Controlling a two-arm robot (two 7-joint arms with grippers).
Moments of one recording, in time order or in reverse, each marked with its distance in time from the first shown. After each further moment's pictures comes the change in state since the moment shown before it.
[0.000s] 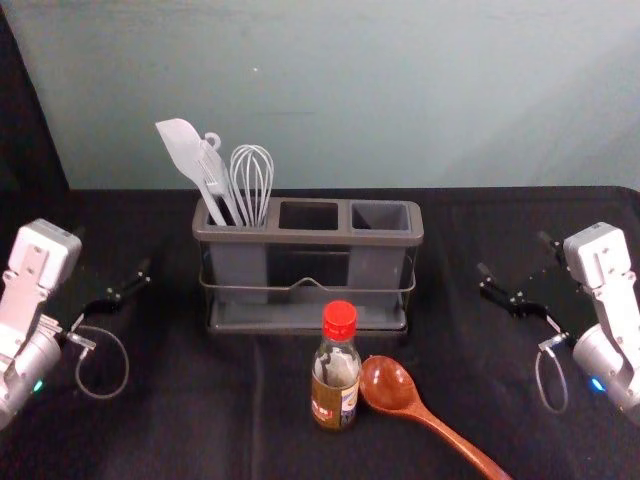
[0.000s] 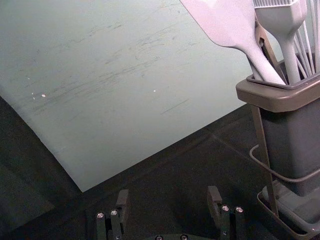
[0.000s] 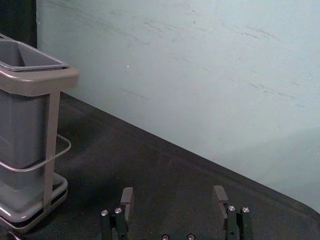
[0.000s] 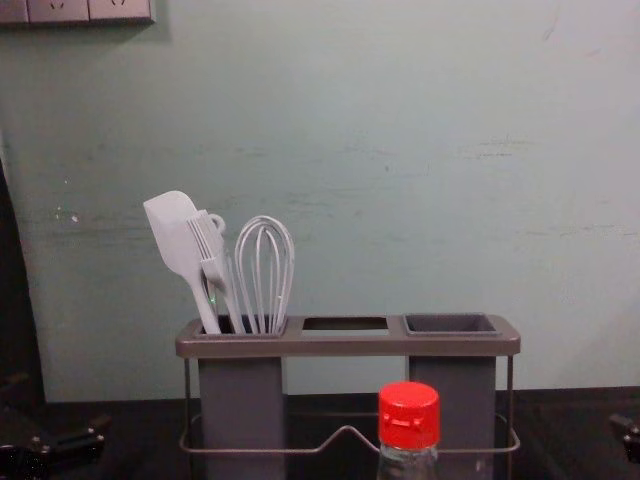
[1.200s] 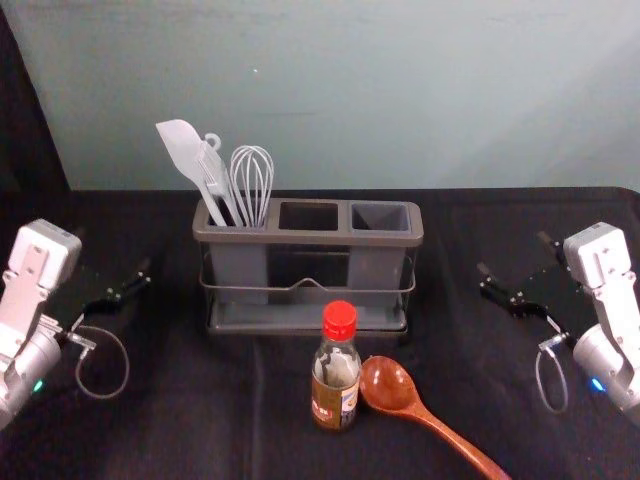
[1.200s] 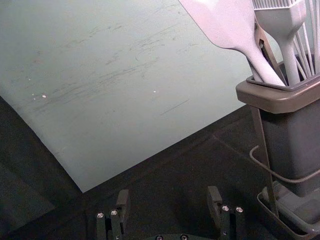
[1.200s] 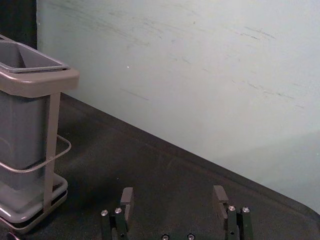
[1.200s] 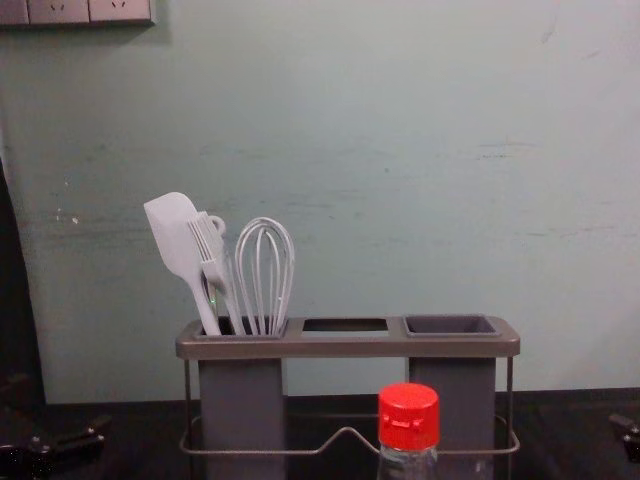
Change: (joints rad) left arm 0.000 0.000 0.000 0.000 0.000 0.000 0.000; right arm 0.000 0.000 0.000 0.000 0.000 0.000 0.000
